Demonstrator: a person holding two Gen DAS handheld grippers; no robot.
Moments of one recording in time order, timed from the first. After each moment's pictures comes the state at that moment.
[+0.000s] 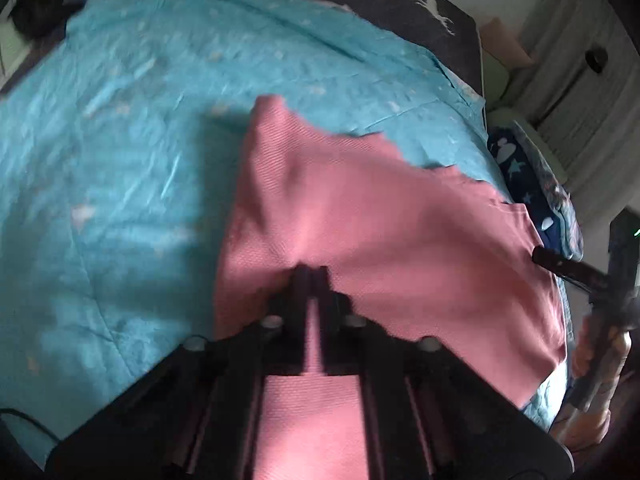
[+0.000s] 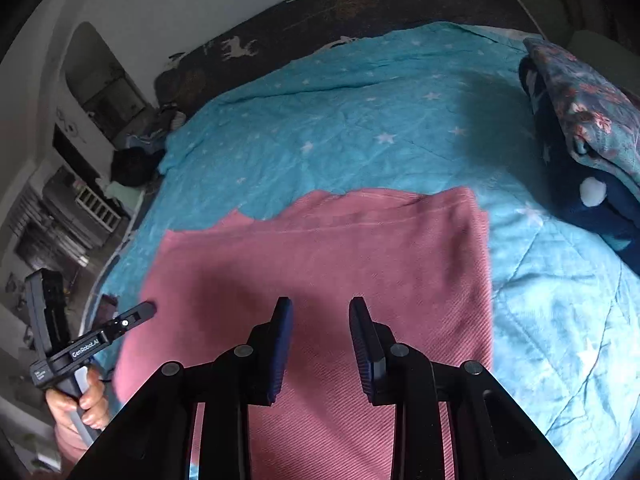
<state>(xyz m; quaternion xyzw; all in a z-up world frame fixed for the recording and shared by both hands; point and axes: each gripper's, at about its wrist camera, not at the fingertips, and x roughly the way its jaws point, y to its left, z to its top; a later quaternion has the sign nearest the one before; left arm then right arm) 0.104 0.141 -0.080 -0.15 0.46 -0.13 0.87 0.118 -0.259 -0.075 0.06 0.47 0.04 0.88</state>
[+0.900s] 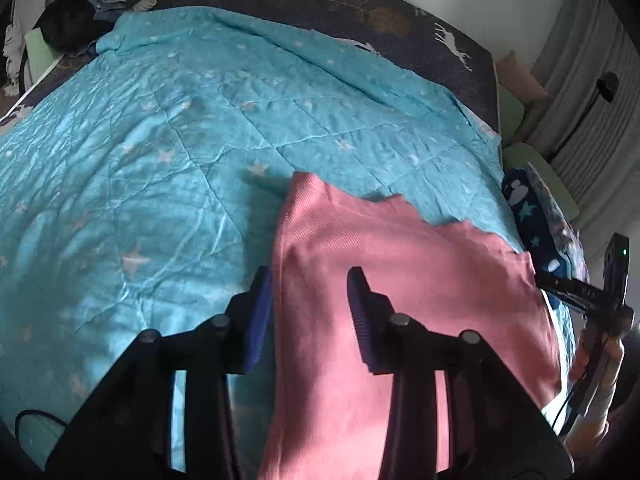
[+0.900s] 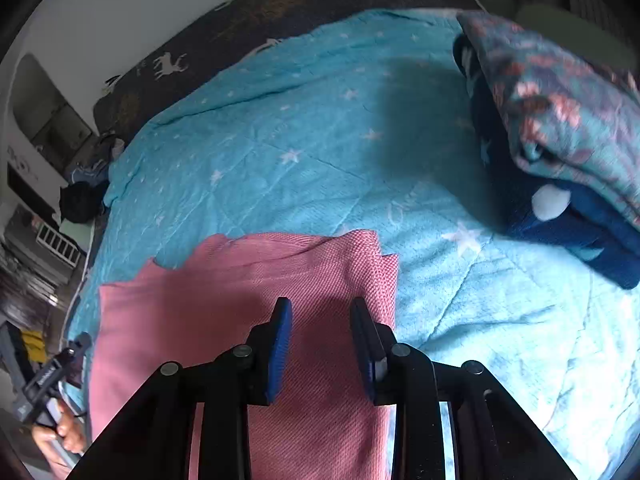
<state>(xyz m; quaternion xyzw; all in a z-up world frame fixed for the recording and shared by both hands) 0.098 0.146 -0.039 -0.13 0.41 -0.07 0.90 0.137 -0.289 -0.072 0.09 0.47 0.01 0.88</state>
